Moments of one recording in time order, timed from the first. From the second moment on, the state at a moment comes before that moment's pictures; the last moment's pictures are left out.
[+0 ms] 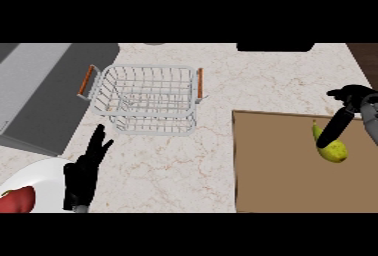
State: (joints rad) left arm 0.05 0.27 -0.27 -1.46 0.13 0.37 0.00; right arm -0.63 -0.75 0.41 -1.10 -0.05 0.38 1.02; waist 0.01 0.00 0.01
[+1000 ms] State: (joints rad) left arm 0.06 0.24 -0.23 -1.44 0.12 0.33 -0.03; right arm -0.66 -0.70 0.43 -0.91 -0.06 0.48 1.00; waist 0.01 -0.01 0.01
